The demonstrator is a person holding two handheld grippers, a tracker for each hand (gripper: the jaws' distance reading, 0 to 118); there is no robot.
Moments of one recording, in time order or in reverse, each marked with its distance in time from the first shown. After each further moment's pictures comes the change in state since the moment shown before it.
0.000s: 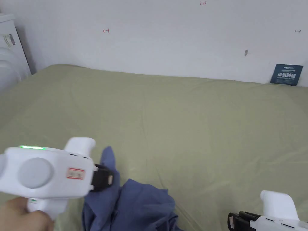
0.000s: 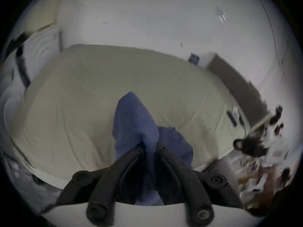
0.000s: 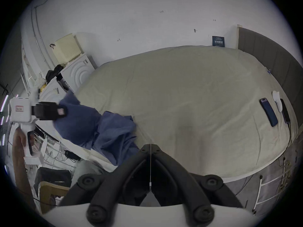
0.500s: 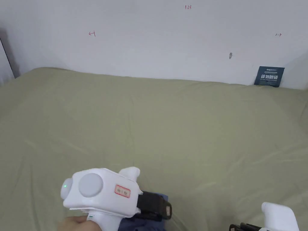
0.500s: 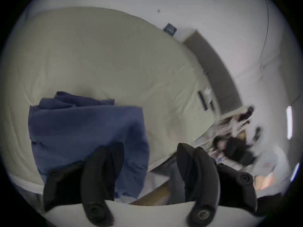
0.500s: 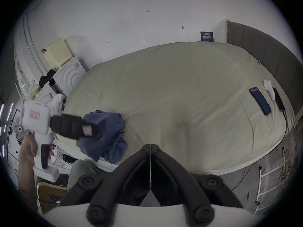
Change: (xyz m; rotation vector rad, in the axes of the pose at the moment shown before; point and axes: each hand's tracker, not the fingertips) left arm 0.034 -0.011 -0.089 -0.172 -0.467 0.254; right arm 0.025 -0.016 0.008 -0.011 -0.053 -0.064
